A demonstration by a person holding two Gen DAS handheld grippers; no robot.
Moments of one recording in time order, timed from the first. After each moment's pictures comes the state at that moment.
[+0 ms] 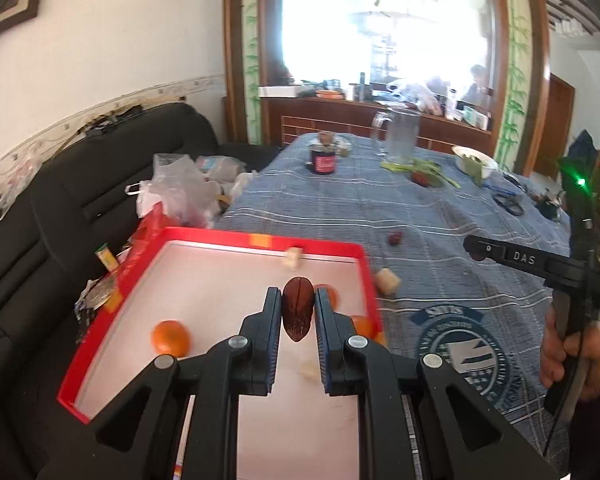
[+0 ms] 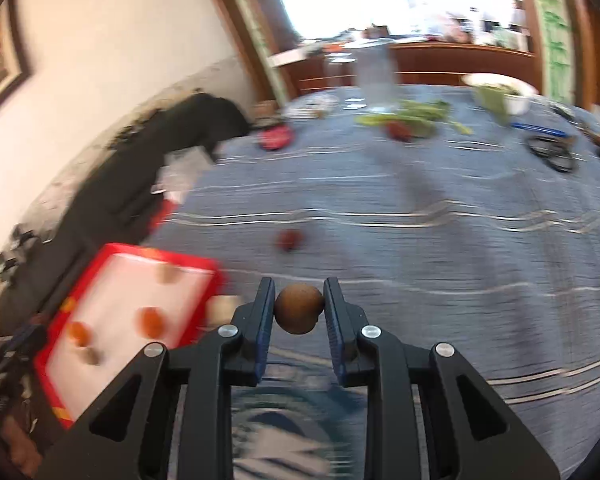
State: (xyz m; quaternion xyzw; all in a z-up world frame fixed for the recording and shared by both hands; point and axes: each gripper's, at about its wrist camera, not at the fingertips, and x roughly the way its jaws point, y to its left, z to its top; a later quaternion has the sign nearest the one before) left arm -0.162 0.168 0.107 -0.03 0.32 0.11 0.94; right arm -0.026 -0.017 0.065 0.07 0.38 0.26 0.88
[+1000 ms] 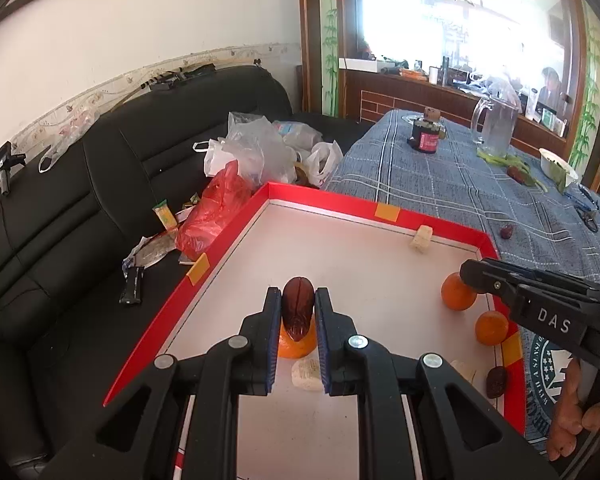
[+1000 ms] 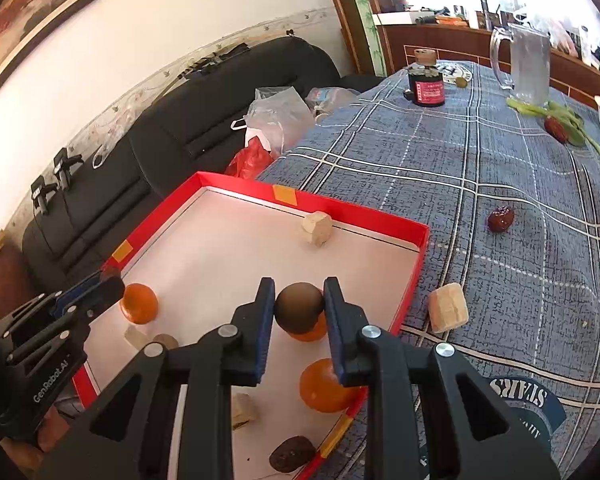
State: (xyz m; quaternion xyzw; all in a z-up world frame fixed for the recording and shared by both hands) left arm -0.157 0.243 0.072 -0.06 0.36 0.22 0.91; right arm -0.047 0.125 0.042 0.00 0.41 0.37 0.83
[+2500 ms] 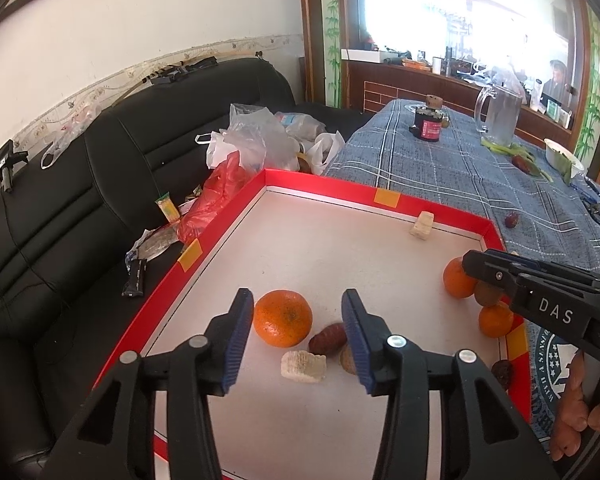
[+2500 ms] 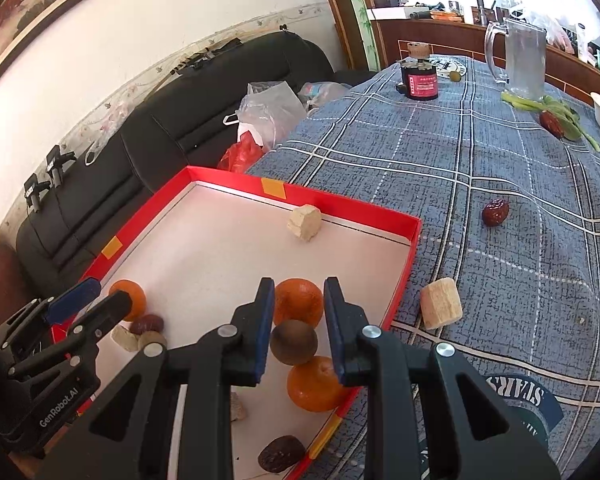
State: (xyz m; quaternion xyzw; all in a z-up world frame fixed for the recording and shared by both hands) left arm -0.153 0.237 0.067 -0.05 0.37 0.23 0.90; right arm -0.043 0.122 0.036 0.00 0.42 0.36 0.83
